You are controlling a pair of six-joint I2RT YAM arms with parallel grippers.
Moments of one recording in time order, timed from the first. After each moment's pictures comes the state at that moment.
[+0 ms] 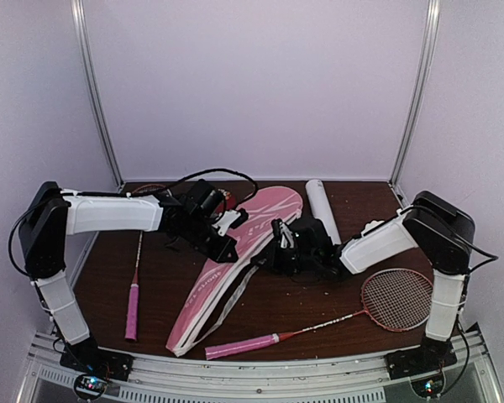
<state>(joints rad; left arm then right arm) -0.78 1.80 1.26 -0.47 0.27 -0.13 0.84 1.93 0.92 0.54 -0.28 0.96</state>
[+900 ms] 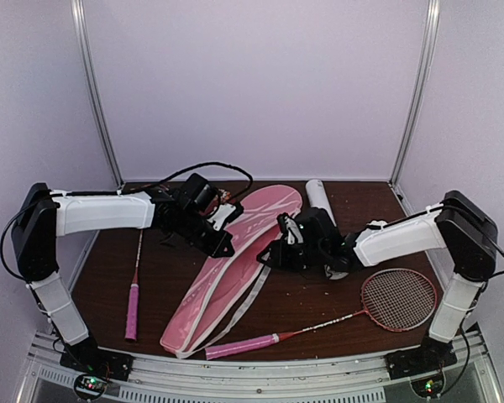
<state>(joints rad) -0.77 1.74 1.26 -0.49 0.25 -0.13 0.85 1.80 0.94 0.24 -0.19 0.81</state>
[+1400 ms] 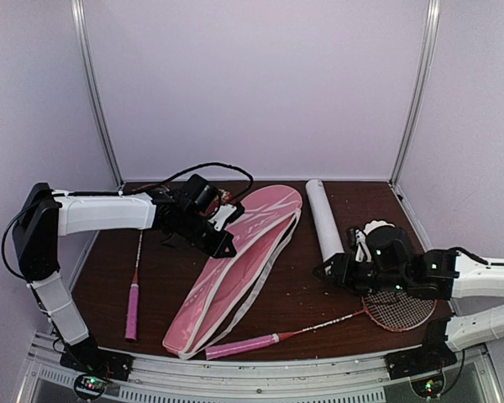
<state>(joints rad) -0.77 1.75 1.25 -0.46 0.28 -0.15 0.95 1.00 0.59 -0.15 0.05 1.04</state>
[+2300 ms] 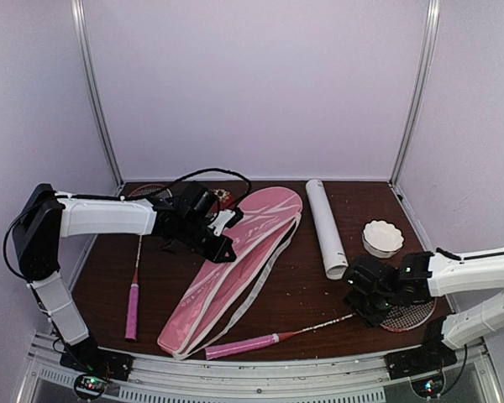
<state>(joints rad) -0.77 1.75 1.19 -0.39 0.29 -0.17 1.00 1.16 0.58 -0.67 0.25 1.80</state>
